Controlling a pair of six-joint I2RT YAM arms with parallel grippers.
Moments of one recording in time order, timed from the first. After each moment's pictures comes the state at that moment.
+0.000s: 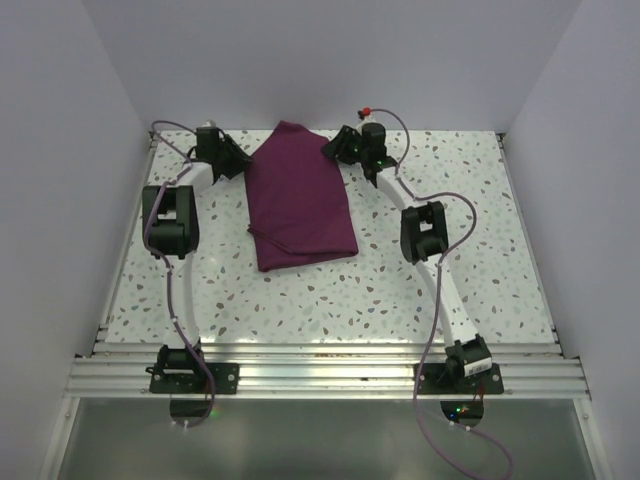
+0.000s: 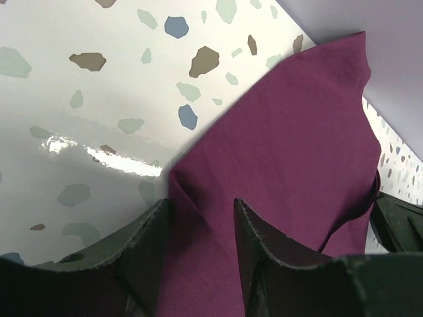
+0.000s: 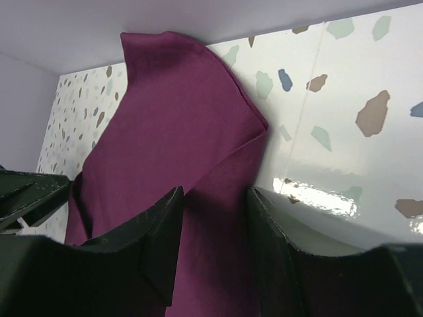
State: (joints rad) left arm 0.01 2.41 1.84 -0.07 0.20 -0.72; right arm 0.29 2.94 2.62 0.00 -0.35 0.67
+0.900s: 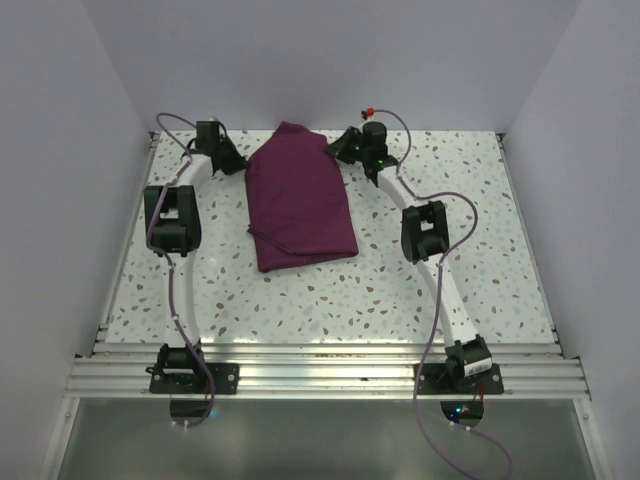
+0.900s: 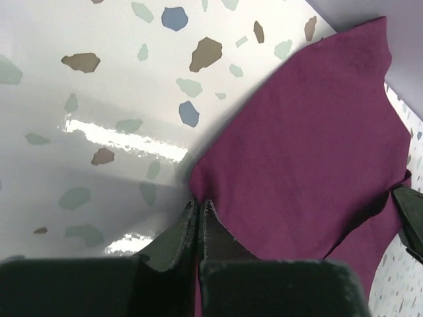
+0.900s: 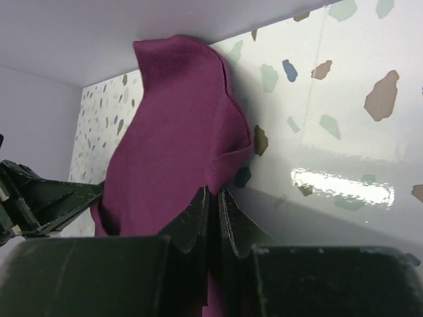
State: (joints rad) left arm 0.01 2.48 2.01 -0.25 0.23 -0.66; right arm 0.30 2.95 2.63 0.01 -0.35 0.79
